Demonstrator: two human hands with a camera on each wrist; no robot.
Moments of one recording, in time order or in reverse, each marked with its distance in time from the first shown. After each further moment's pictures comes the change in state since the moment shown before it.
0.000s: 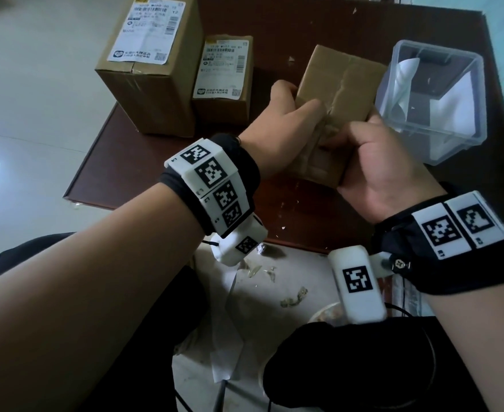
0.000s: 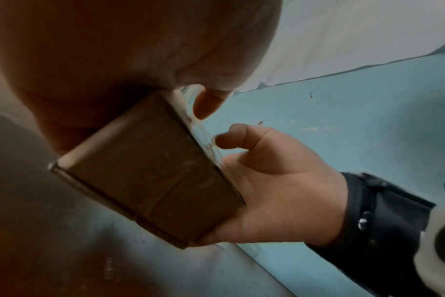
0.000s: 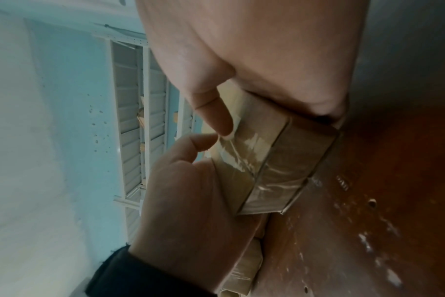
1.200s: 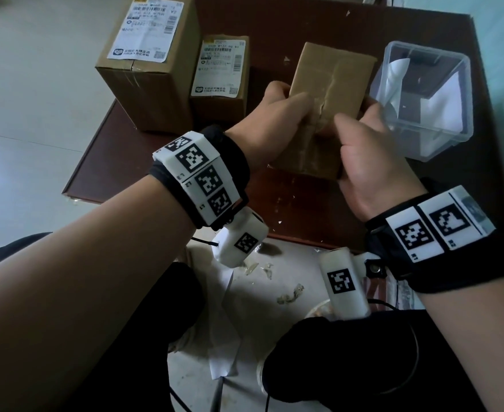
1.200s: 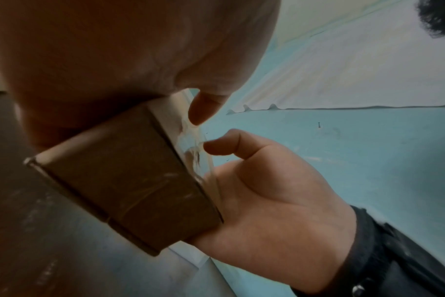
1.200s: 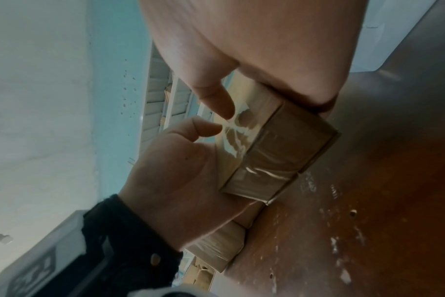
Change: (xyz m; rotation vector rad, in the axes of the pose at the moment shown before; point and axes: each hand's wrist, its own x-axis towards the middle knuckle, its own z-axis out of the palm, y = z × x) left_hand -0.008 0.005 -0.006 -0.143 -0.050 -0.070; right_hand -0.015 -0.004 0.014 -0.265 0.150 -0.092
